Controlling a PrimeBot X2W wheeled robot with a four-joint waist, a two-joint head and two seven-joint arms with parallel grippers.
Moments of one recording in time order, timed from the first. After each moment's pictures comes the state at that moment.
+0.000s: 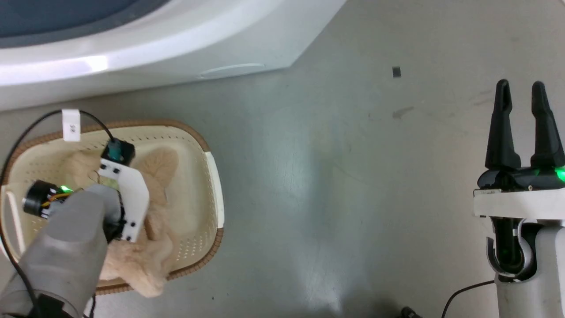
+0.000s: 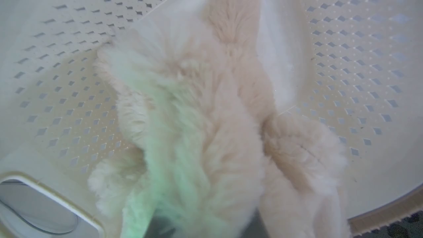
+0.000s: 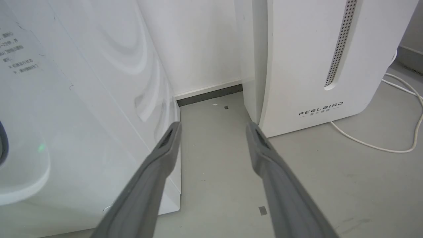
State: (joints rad) left arm -0.93 0.38 -0.73 1.24 -0.47 -0.13 0.36; right arm -0.35 -0.05 -0.09 0.01 0.37 0.13 -0.26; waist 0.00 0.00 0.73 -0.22
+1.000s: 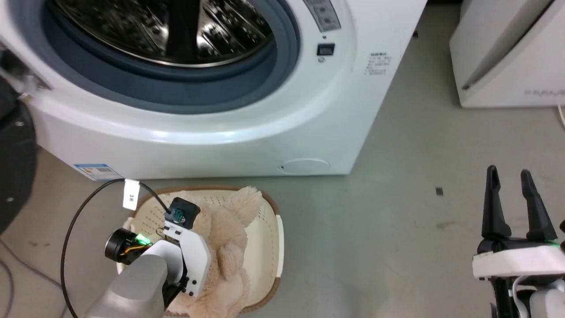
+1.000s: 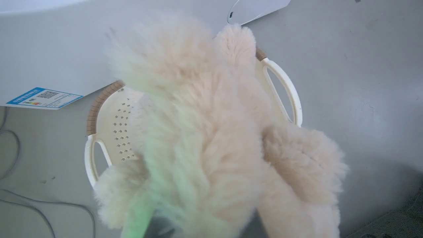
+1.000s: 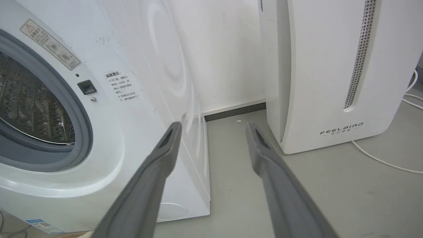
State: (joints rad) left arm -0.71 0.26 -0.89 1.16 -0.63 -0.13 -0.03; right arm -0.16 -0.05 -0.16 0.12 0.29 0.13 -0.26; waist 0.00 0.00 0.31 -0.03
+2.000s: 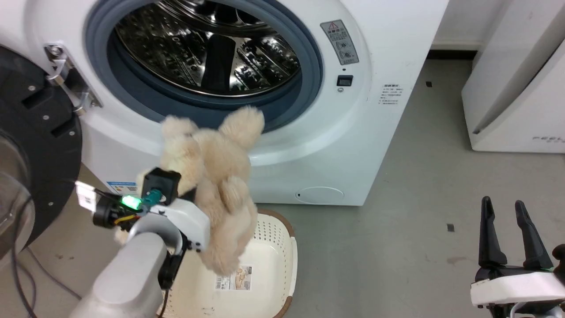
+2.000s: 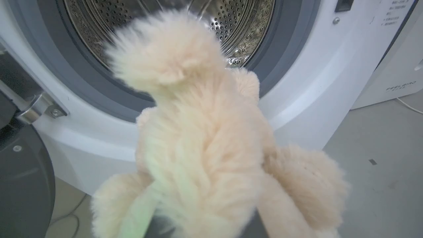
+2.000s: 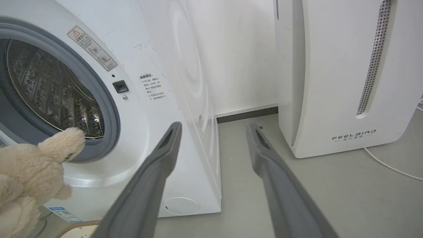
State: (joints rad) left arm -0.58 0.32 -0.61 0.68 -0.48 0.10 -0.26; right arm -0.05 -0.05 -0.16 0.12 0.27 0.13 -0.26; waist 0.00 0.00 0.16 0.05
